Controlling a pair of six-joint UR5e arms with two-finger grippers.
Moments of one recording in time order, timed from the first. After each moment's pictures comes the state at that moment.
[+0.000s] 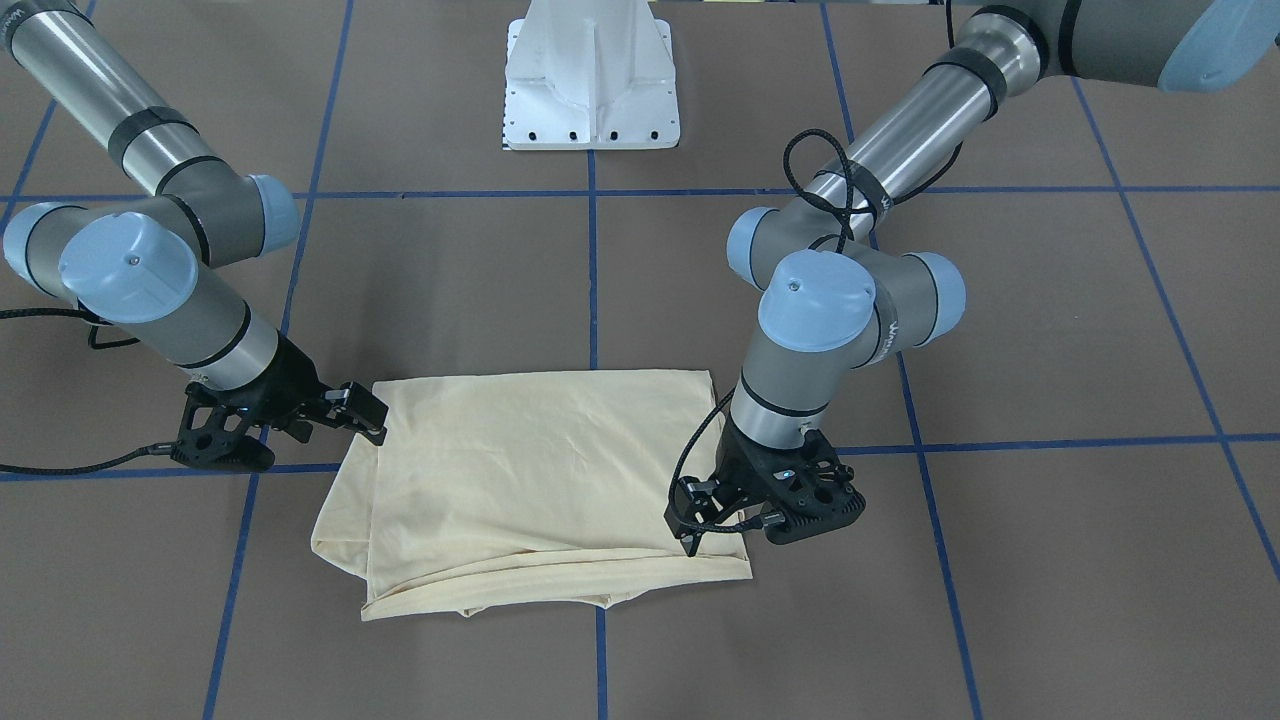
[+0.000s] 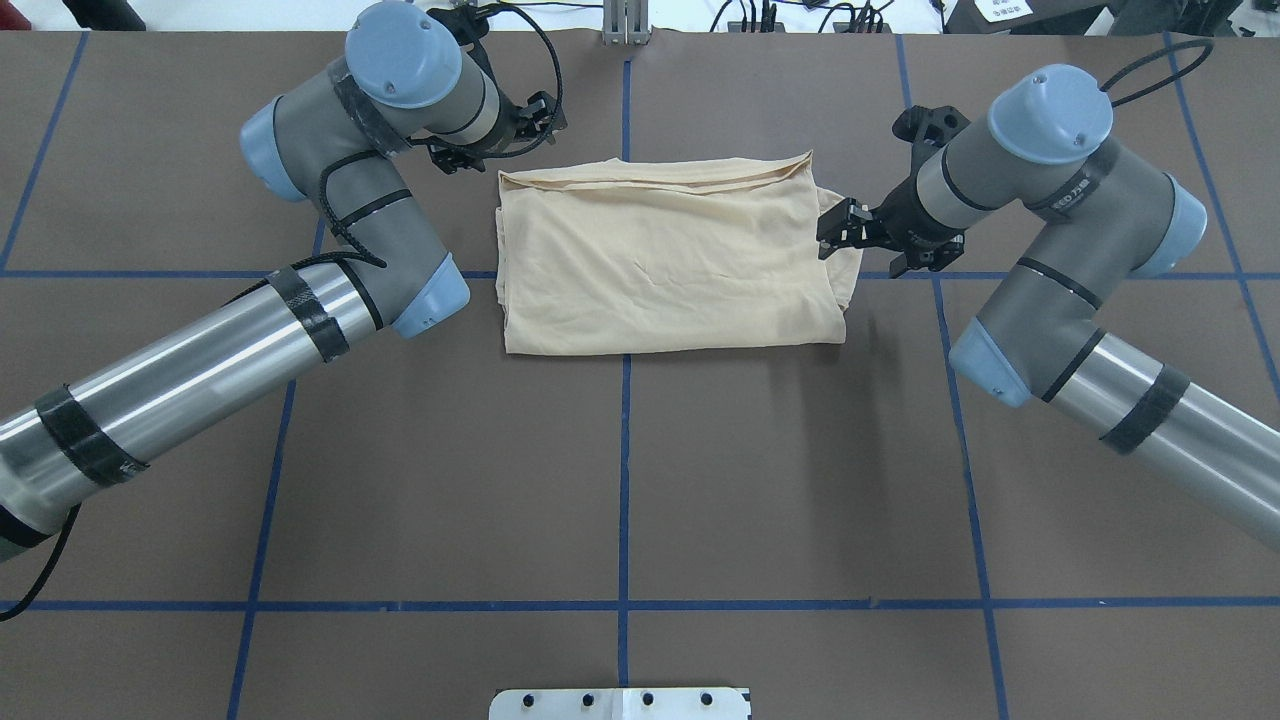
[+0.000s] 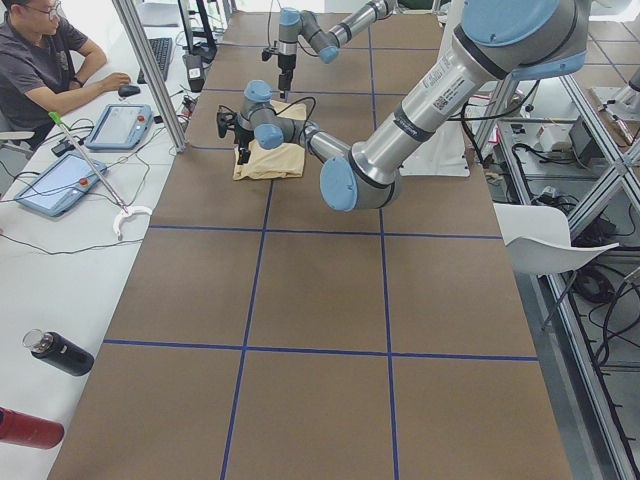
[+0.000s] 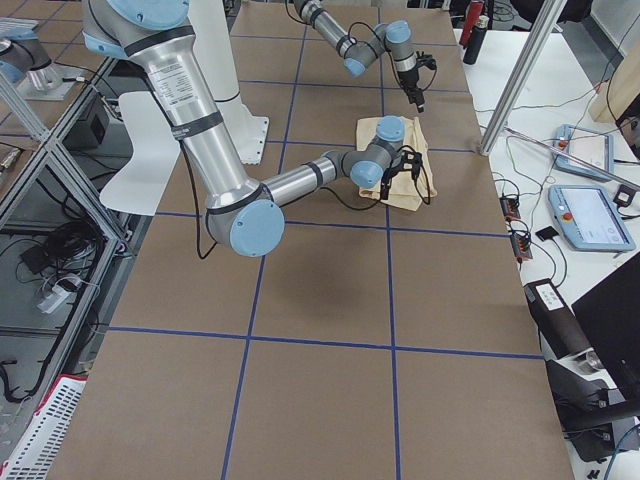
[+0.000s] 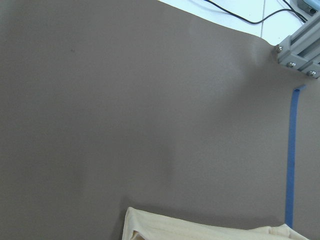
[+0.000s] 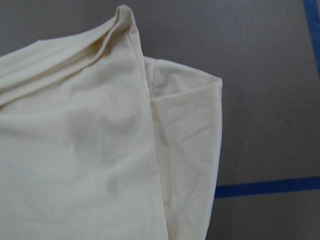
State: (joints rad) left arm -0.79 -2.46 -1.09 -2.14 -1.80 -1.40; right arm 0.83 -1.12 1.46 -1.06 2.14 1.22
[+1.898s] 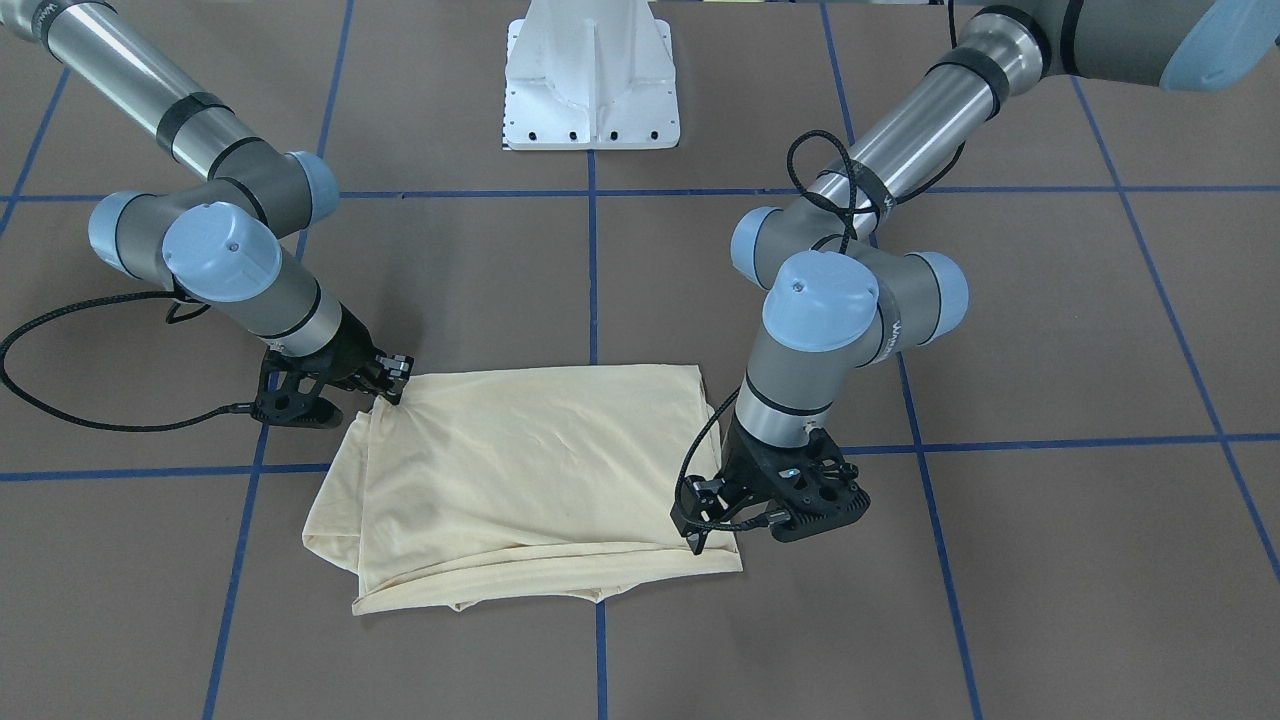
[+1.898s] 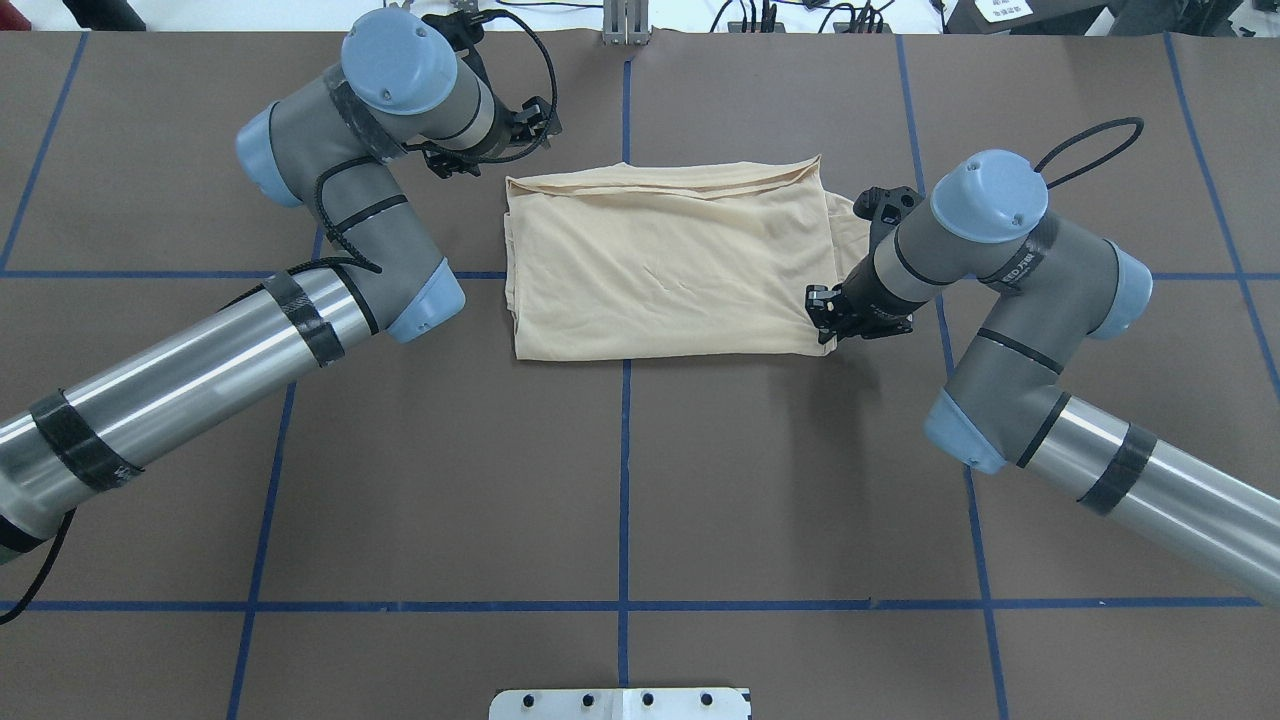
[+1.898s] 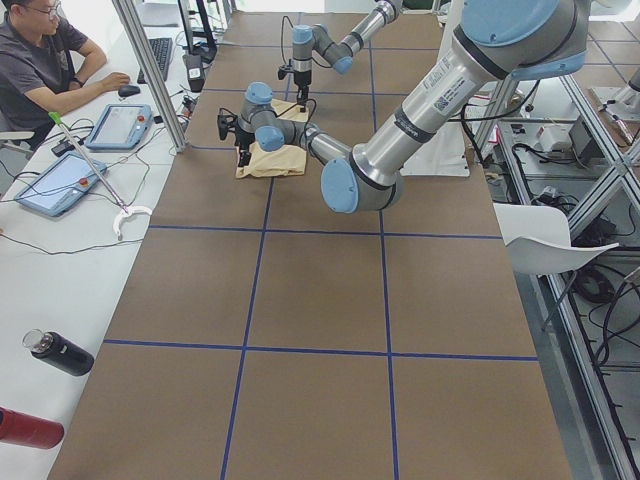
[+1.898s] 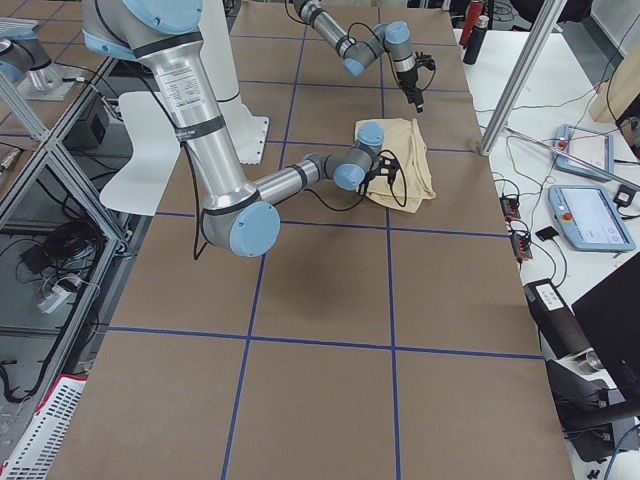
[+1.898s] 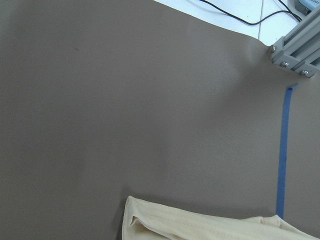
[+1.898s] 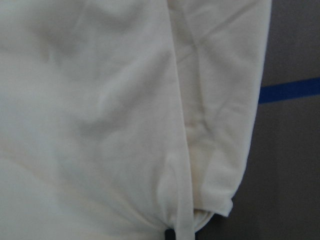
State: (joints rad) left arm -0.79 -2.45 -1.10 -2.14 -1.79 -1.40; right arm 0.74 -1.14 1.47 -1.09 2.14 1.27
